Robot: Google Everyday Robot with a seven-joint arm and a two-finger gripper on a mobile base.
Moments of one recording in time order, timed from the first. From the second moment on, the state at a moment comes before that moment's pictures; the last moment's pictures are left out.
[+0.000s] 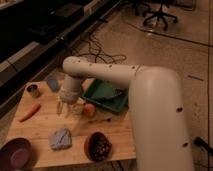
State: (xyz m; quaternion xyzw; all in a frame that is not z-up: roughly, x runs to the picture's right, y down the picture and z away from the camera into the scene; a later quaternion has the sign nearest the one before) arm -0.223 0.131 0.715 -0.30 -0.47 -0.48 0.68
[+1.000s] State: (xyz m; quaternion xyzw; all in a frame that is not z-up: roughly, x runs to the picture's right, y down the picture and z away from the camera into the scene) arm -0.209 0.201 0.723 -0.40 -0.34 -0.55 0.66
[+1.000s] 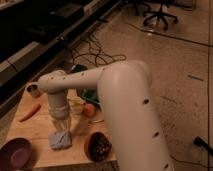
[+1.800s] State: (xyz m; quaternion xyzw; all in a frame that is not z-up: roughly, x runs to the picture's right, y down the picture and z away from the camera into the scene) arm -0.213 0.213 0.764 -0.30 -0.37 -0.57 0.67
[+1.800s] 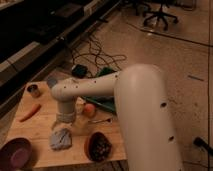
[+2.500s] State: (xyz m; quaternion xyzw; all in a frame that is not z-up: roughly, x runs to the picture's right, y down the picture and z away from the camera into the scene) arm -0.233 0.236 0.796 -0.31 -0.41 -0.56 0.65
